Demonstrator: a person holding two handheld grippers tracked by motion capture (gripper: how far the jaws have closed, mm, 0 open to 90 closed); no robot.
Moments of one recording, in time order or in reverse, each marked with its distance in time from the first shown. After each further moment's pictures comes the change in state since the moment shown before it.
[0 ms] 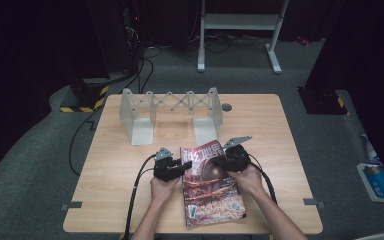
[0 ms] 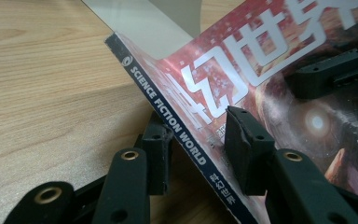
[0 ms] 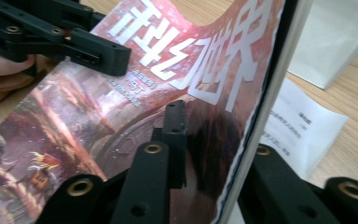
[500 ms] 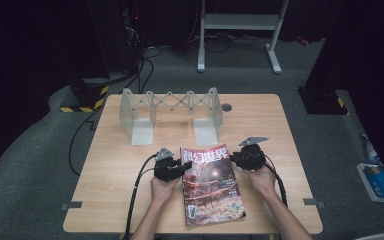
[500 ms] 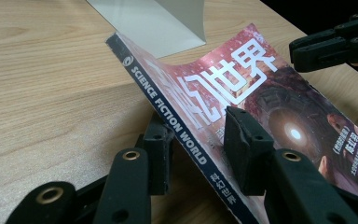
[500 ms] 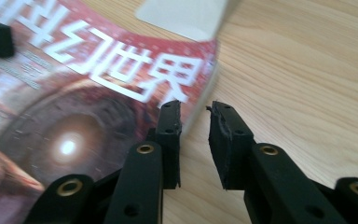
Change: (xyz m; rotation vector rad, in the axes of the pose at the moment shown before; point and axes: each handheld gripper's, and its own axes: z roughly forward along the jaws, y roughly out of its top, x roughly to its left) left arm -0.001 0.000 0.001 0.009 0.013 0.007; right arm -0.035 -0.028 -0.020 0.002 -0.215 0.115
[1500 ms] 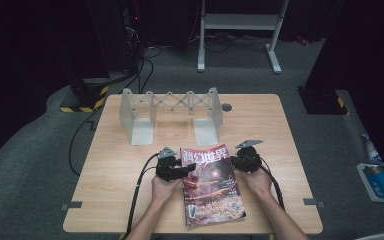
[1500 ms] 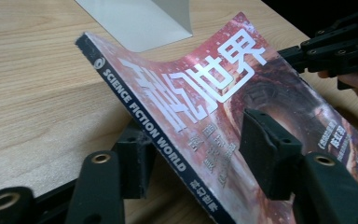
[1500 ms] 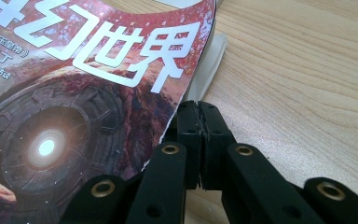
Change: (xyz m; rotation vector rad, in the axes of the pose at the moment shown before) left arm -0.001 0.004 0.005 0.043 -0.058 -0.003; right arm 0.004 -0.007 0.022 0.040 -0.001 0.021
